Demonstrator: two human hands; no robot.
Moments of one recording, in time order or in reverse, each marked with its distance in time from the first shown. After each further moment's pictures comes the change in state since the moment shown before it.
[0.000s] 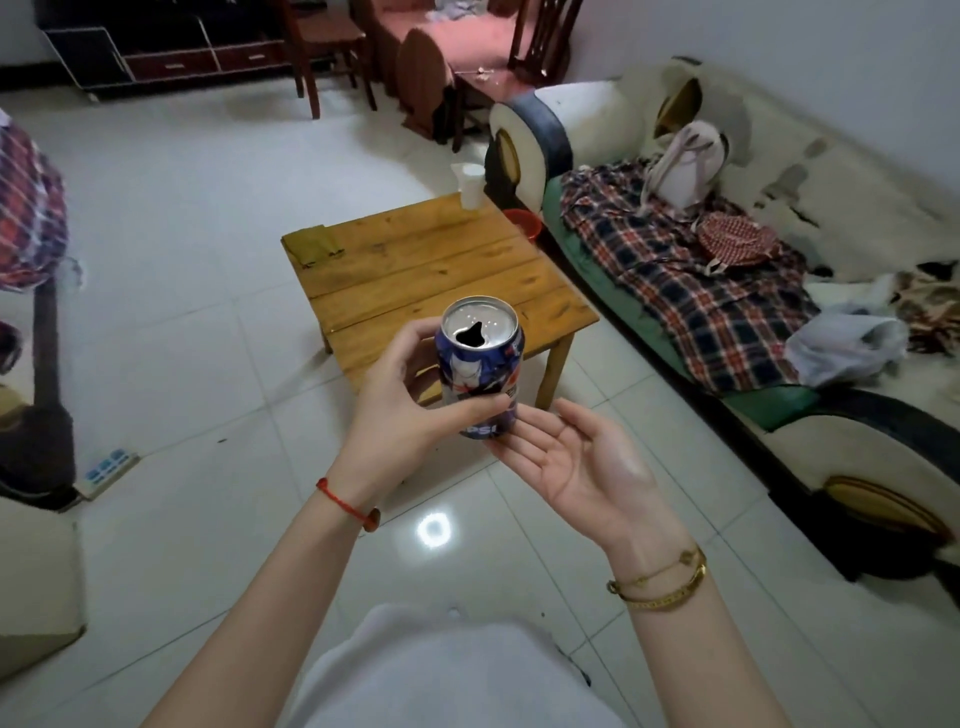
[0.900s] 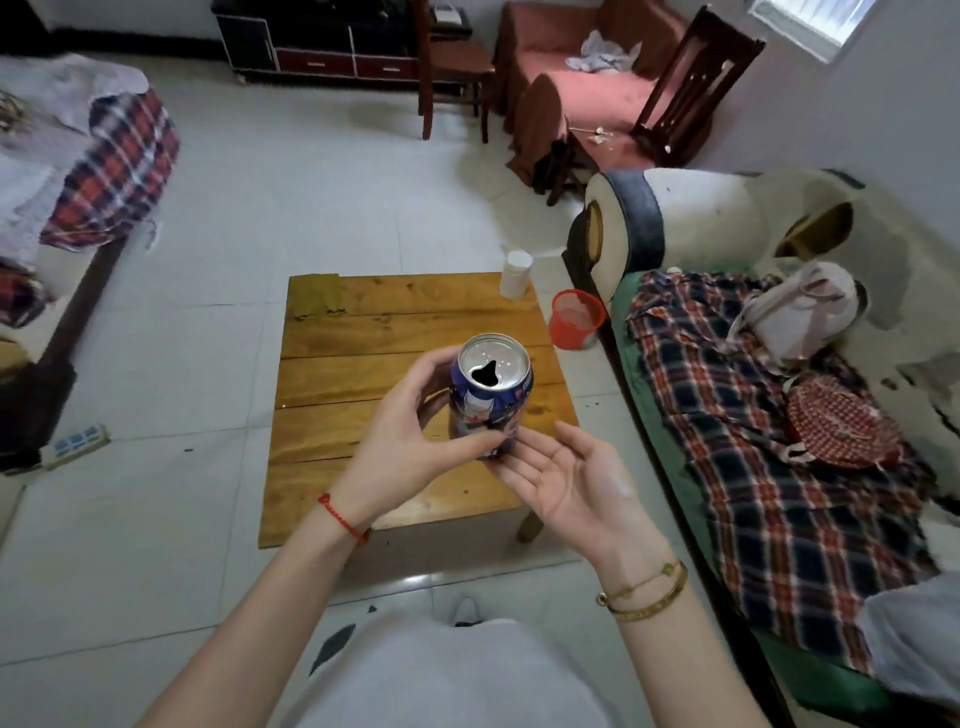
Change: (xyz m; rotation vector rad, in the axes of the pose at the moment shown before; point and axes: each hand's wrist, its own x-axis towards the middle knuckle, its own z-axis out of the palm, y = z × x) left_hand 0.351 -0.062 0.125 0.047 0.211 -0.100; right_hand 0.287 -0.336 -0.011 -0.188 -0.009 0.247
